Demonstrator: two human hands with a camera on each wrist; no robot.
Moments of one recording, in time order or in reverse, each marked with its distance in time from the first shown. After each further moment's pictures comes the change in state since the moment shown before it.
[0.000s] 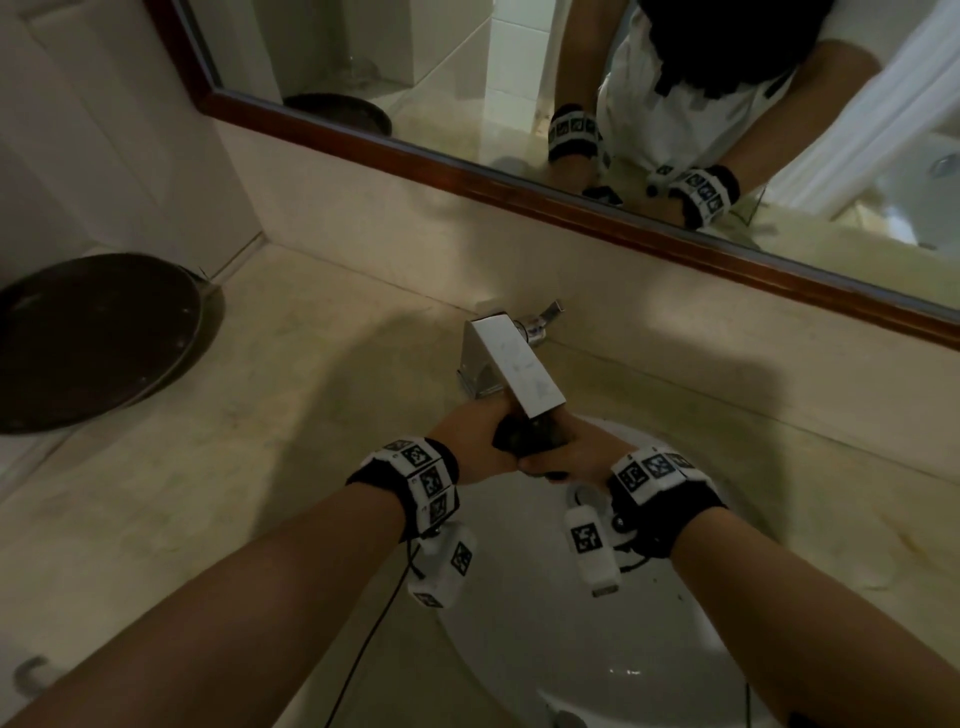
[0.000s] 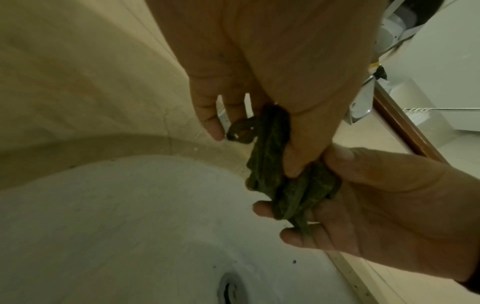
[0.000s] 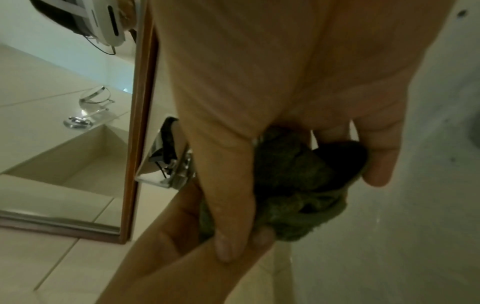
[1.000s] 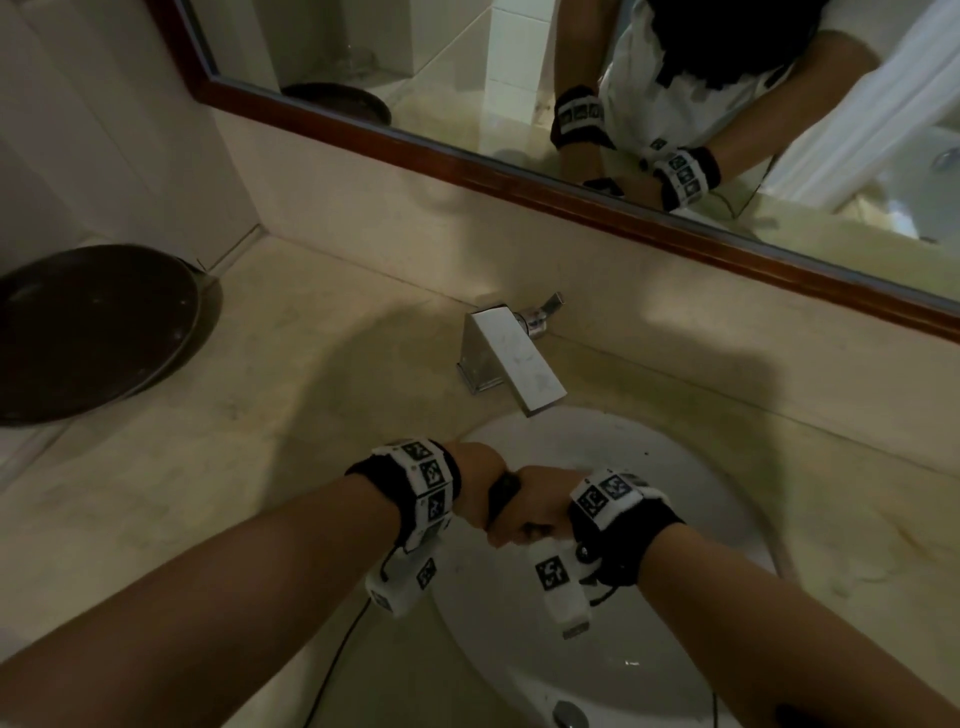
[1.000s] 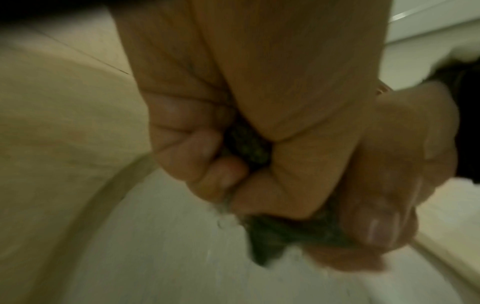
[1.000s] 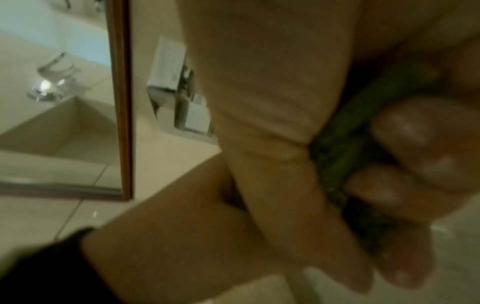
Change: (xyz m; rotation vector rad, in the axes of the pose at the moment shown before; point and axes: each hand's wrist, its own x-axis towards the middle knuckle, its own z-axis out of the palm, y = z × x) left_hand -0.009 0.000 0.017 0.523 -0.675 -0.134; right_hand 0.010 0.008 0.054 -0.257 -0.265 0.416
